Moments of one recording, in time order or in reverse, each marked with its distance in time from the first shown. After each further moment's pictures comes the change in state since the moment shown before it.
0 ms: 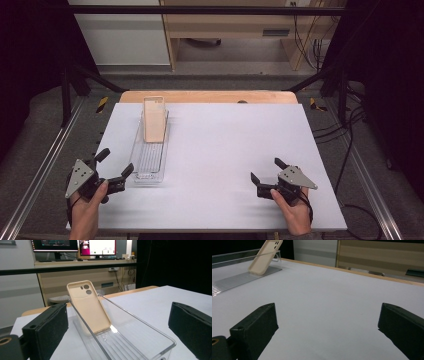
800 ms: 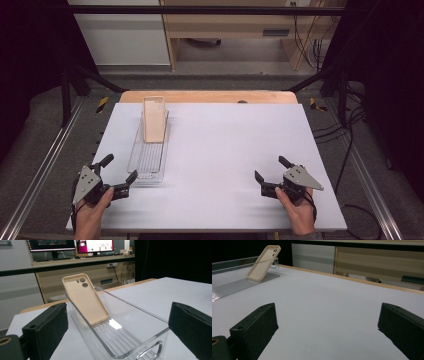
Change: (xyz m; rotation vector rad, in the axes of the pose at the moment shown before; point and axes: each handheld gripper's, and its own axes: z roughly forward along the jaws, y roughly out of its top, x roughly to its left) left arm -0.009 -0.018 -0.002 0.022 -0.009 0.052; right arm -0.008 0.003 -0.007 -0.047 -0.010 -0.004
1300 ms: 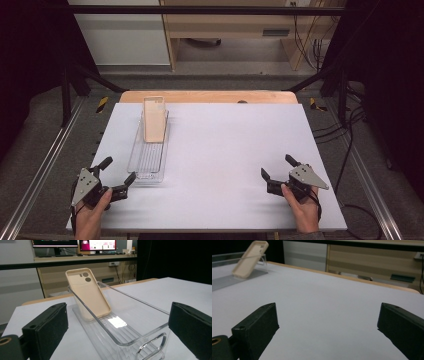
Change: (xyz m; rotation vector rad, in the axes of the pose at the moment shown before) left arm 0.005 -0.012 -0.003 -0.004 0.014 -0.050; right arm -0.017 -0.005 -0.002 0.011 -0.056 -0.010
